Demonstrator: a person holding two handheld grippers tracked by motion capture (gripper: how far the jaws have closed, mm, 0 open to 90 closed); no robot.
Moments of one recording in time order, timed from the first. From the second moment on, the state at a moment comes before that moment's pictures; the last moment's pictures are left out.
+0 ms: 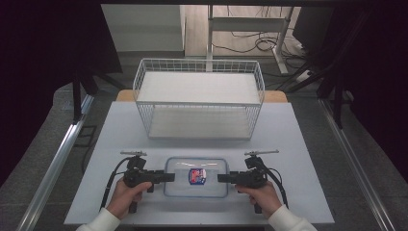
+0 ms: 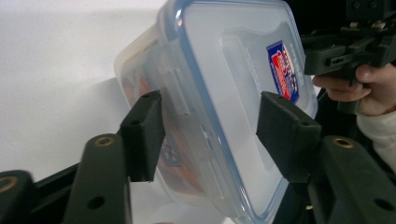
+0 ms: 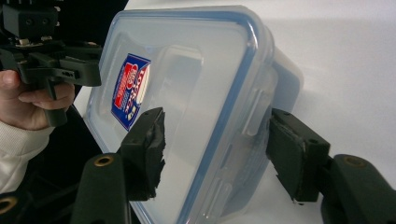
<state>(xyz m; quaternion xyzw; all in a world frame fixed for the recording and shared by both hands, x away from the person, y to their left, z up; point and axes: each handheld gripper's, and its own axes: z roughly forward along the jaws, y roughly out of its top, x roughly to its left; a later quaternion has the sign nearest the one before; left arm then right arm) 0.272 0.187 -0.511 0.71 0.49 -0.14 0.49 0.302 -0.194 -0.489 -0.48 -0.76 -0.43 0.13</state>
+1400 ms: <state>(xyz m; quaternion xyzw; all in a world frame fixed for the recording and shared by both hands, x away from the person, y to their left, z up) 0.266 0.185 -0.483 0.71 0.49 -0.09 0.50 0.297 -0.194 -0.466 -0.46 -0.76 -0.45 0.09</state>
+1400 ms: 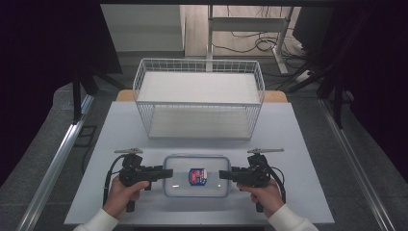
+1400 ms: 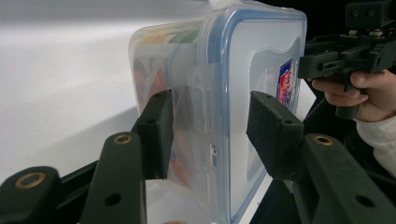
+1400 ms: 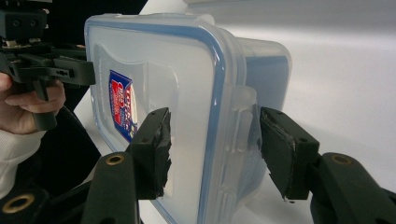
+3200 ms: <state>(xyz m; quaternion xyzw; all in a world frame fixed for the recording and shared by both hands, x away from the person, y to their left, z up) 0.403 0.193 -0.497 0.70 0.47 -0.07 0.53 0.428 -0.187 -0.469 -0.46 -0.75 -0.48 0.04</state>
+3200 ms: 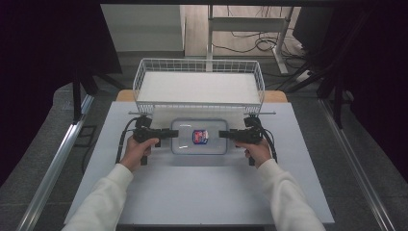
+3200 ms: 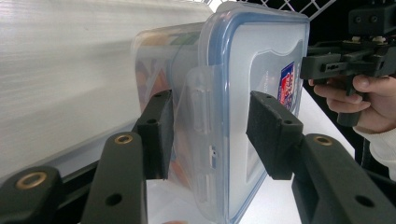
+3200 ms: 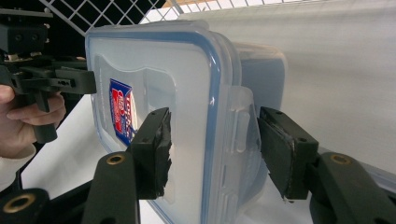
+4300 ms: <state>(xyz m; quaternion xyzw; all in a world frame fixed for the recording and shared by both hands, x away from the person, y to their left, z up) 0.419 0.191 -0.518 0.65 0.52 -0.08 0.55 0.441 -0.180 -0.493 -0.55 -0.67 -0.50 0.03</state>
